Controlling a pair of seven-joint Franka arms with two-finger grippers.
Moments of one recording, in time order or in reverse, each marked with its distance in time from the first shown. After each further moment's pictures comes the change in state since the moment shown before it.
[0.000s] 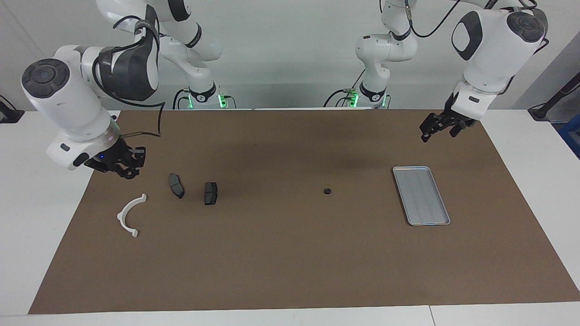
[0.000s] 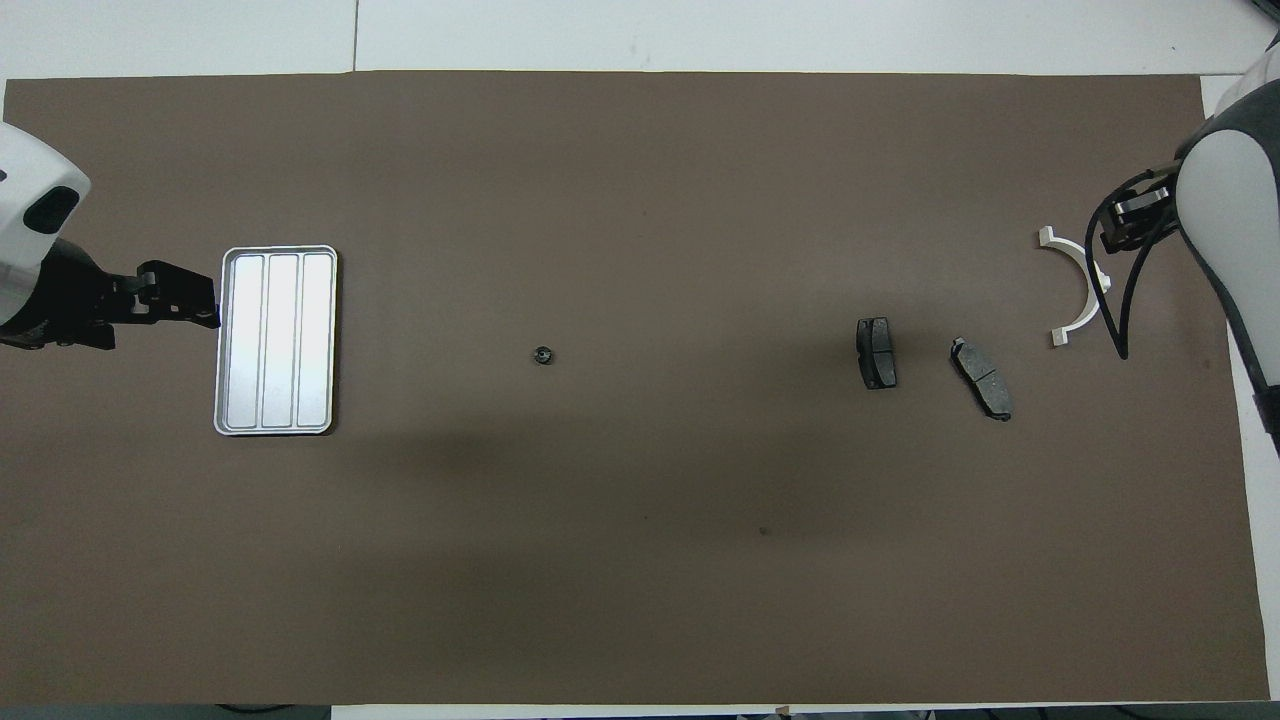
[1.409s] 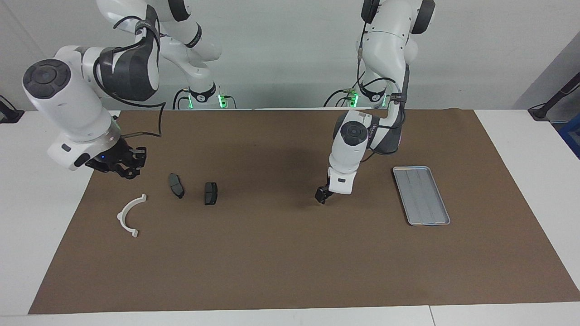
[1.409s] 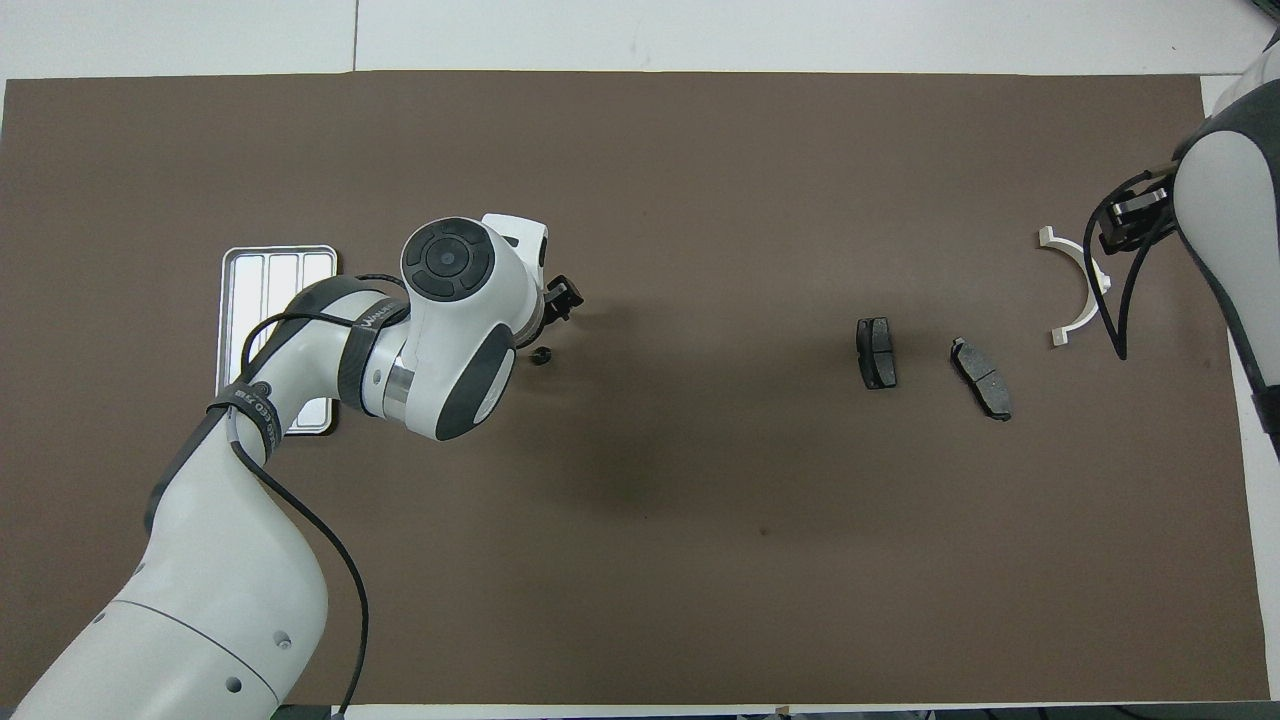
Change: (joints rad) left arm -0.405 0.446 -0.020 -0.111 -0.012 0.604 -0.785; right arm -0.002 0.000 0.000 -0.003 0.000 0.000 0.000
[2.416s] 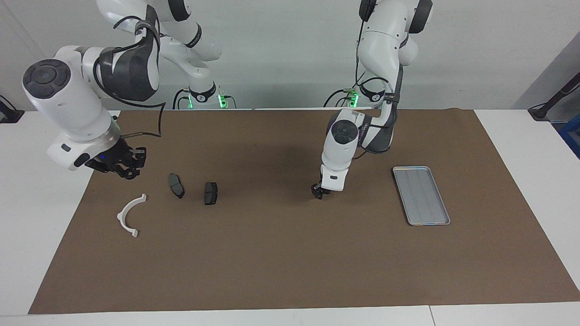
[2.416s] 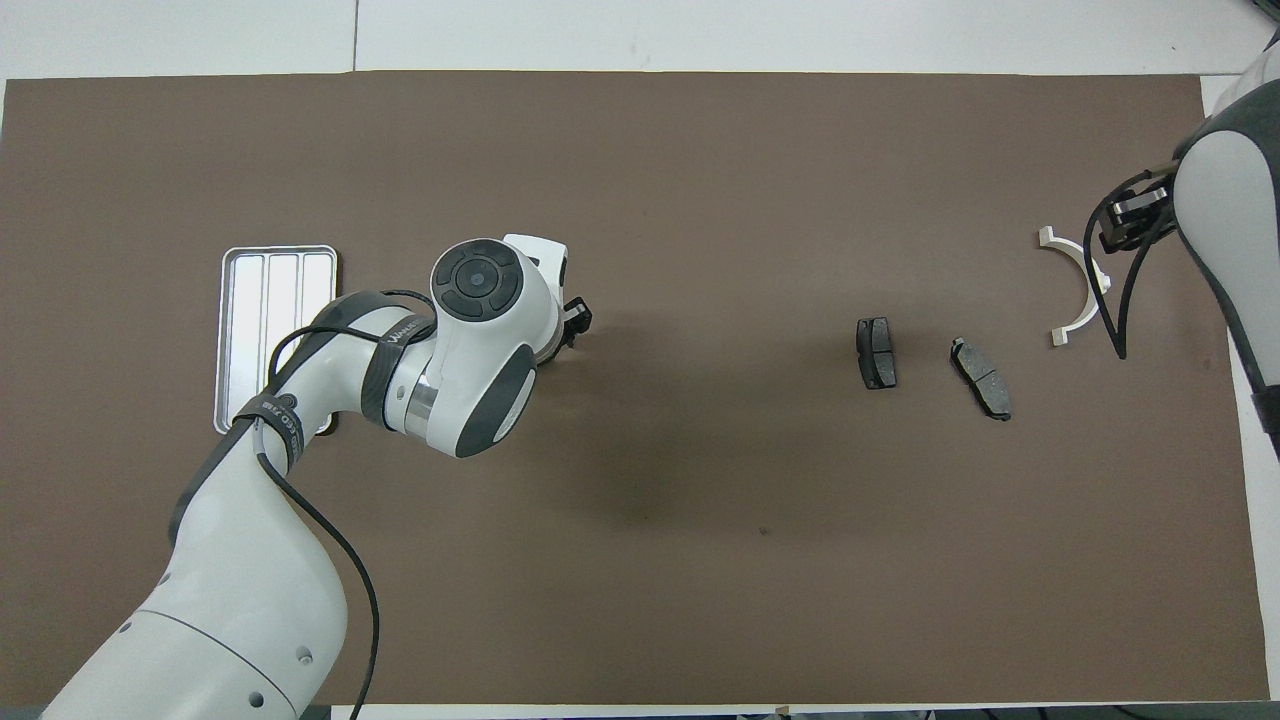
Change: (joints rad) left arm -0.034 -0.011 -0.001 -0.028 0.000 -0.003 -0.038; right arm 0.000 0.000 0.000 0.000 0.000 0.004 0.000
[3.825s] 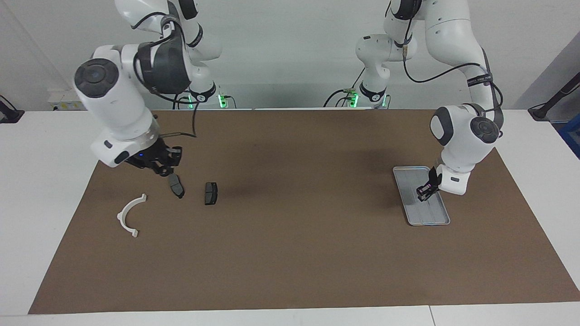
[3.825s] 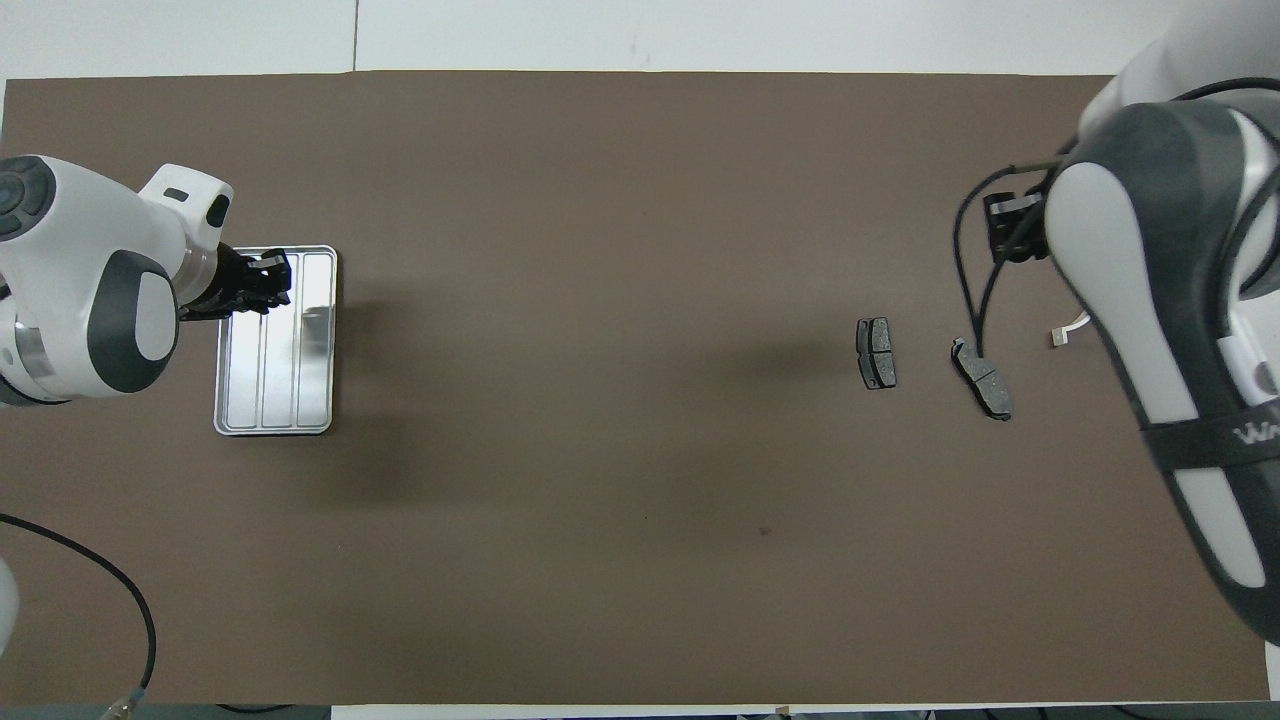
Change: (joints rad) left arm 0.482 -0.096 0.043 -0.030 0.001 -0.048 0.655; right arm 0.187 -0.002 0.016 0.001 0.091 -0.029 0.416
